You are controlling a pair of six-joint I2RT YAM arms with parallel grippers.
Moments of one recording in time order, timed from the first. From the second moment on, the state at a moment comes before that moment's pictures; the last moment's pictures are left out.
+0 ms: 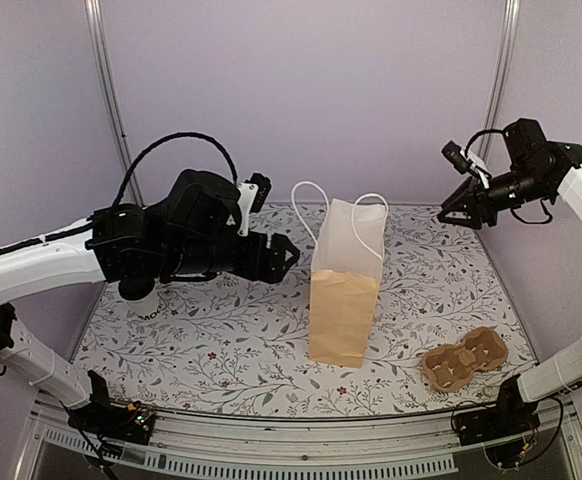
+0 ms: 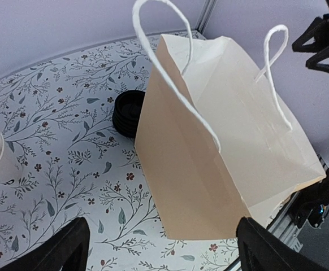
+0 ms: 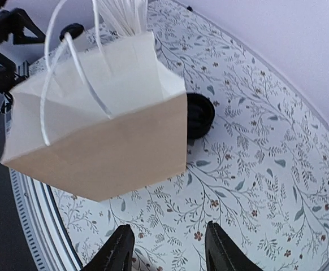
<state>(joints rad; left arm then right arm) -1.12 1.38 1.32 -0.53 -0.32 -0.50 0.15 1.37 1.62 -1.16 -0.72 -0.64</state>
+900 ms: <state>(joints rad) -1.12 1.30 1.18 -0.43 -0.32 -0.46 0.08 1.19 0.66 -0.92 0.10 -1.25</state>
